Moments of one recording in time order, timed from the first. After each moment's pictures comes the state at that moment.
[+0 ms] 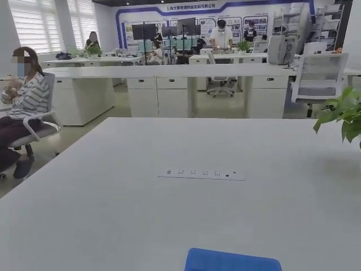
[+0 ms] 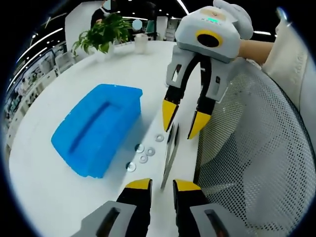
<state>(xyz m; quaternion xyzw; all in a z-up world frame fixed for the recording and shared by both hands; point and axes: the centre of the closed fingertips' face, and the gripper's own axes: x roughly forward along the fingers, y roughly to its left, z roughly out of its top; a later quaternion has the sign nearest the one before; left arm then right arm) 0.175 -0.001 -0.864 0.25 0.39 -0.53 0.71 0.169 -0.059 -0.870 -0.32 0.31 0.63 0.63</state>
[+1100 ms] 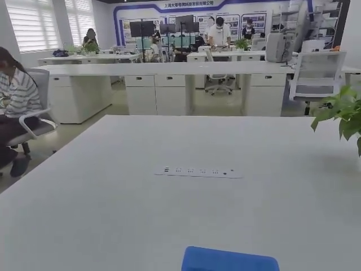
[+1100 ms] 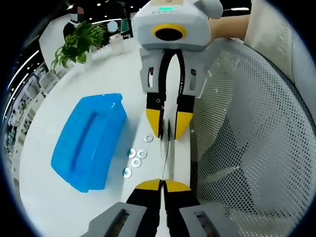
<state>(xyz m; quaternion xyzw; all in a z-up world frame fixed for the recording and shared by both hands) 0.168 -0.003 -0.858 0.33 0.36 -0.57 0.66 0.167 -0.055 -0.876 -0.31 0.32 0.64 0.63</state>
